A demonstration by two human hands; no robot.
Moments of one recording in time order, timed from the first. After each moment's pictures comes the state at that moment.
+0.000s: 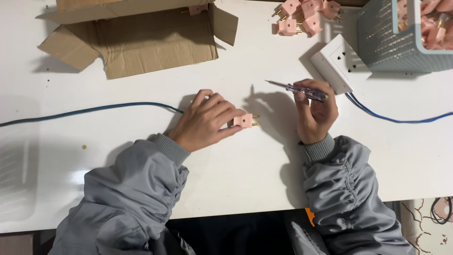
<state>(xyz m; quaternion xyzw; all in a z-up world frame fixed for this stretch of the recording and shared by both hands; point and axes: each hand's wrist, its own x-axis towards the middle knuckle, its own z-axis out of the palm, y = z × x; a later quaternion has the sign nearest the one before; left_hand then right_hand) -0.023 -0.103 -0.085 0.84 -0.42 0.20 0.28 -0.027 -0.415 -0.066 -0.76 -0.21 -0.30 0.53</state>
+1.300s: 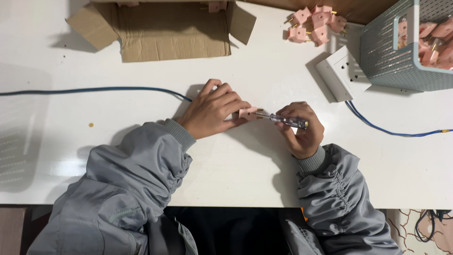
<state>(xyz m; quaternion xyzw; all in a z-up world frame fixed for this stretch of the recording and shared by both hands) -0.019 -0.104 -0.084 0.84 -0.41 0.23 0.29 -0.051 -0.400 -0.070 -0.71 -0.37 -0.28 0.53</state>
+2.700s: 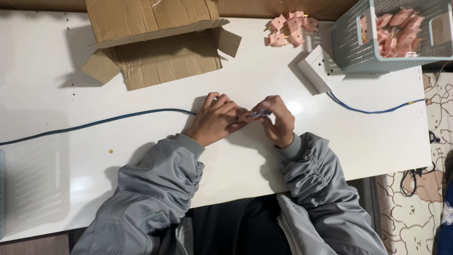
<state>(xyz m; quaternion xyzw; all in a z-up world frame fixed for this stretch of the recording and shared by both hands) -0.016 -0.103 -0.086 0.84 -0.40 0.15 0.33 -0.036 -0.349 -0.058 -0.72 -0.39 -0.28 0.50</state>
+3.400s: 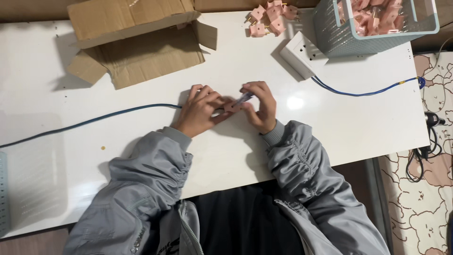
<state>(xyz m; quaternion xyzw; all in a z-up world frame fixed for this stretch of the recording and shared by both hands) -0.016 -0.104 -0.093 0.84 -0.40 0.14 0.33 -0.041 -0.347 -0.066 -0.74 -0.32 -0.32 0.51</state>
